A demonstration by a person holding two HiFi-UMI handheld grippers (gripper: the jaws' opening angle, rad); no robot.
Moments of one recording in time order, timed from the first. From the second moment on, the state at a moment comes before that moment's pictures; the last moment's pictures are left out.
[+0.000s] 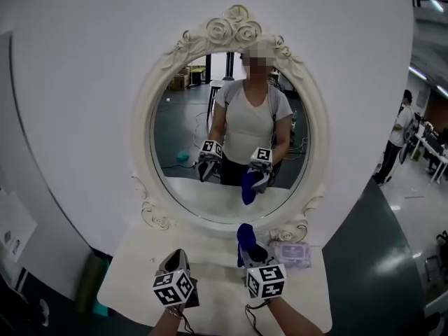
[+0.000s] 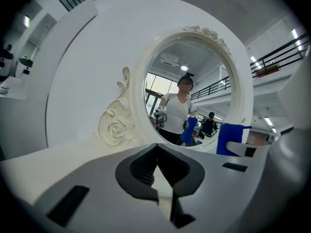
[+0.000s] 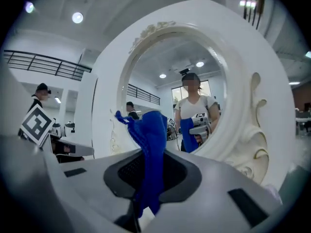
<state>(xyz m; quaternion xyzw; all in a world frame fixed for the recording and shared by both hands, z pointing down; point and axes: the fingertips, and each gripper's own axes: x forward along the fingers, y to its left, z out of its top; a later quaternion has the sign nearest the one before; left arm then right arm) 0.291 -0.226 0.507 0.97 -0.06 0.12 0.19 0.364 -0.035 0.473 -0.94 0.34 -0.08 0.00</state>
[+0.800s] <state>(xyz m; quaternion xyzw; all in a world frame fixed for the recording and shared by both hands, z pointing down) 0.183 -0.160 0.500 0.99 0.05 0.12 0.11 0.199 0.060 0.497 -0.98 0.18 -0.09 0.10</state>
